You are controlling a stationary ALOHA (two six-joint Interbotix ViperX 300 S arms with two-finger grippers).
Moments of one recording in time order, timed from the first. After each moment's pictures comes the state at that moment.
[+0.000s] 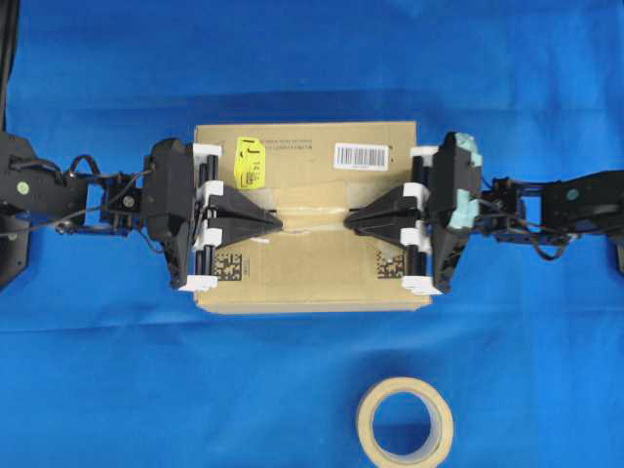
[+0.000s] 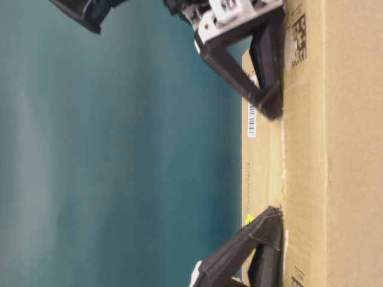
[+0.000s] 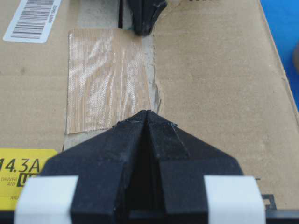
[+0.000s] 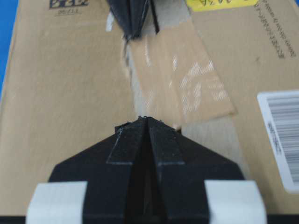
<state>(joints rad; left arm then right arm) -0.03 -0.10 0.96 -0.04 -0.43 0.02 0.06 -0.06 0.89 0.26 -0.40 0.06</state>
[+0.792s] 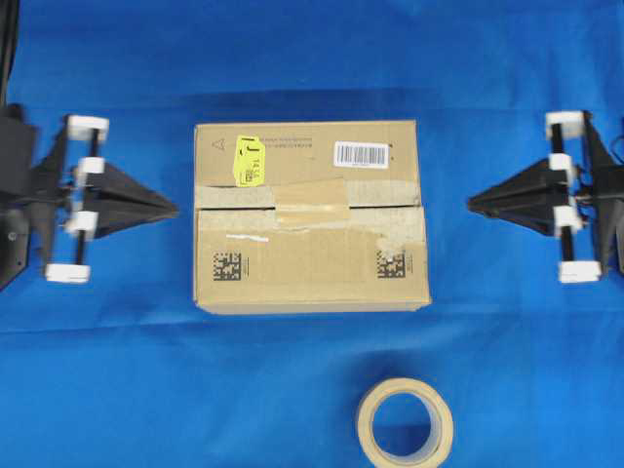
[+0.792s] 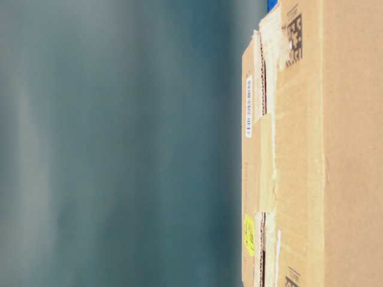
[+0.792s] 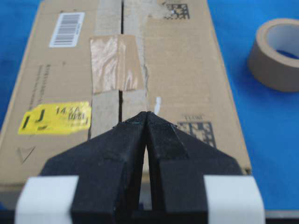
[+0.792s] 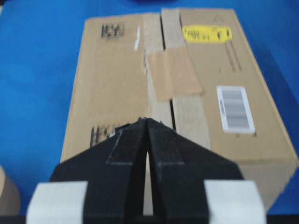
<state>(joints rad) -0.03 -0.76 1.19 -0.04 -0.18 0.05 0.05 -0.75 1.17 0.26 -0.18 -0.02</state>
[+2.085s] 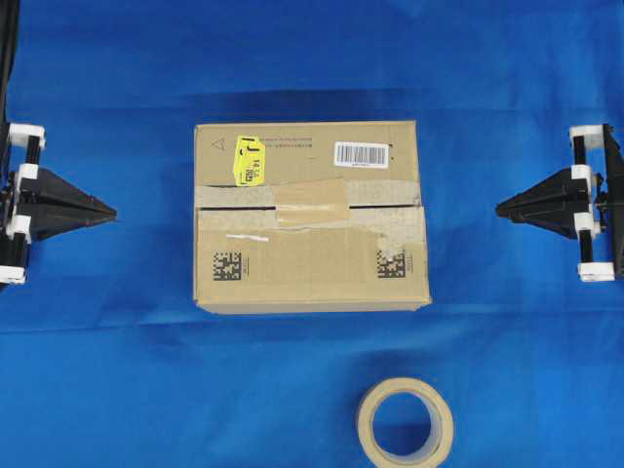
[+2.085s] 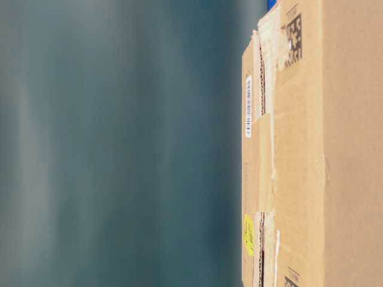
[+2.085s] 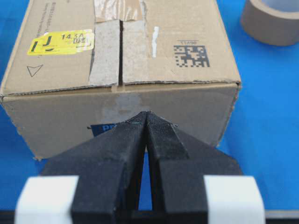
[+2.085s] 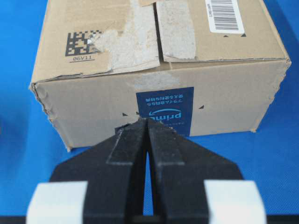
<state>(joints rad) -0.04 -1.10 1.37 -0.04 0.00 0.04 0.02 -0.82 1.33 0.26 -0.16 -0.02</state>
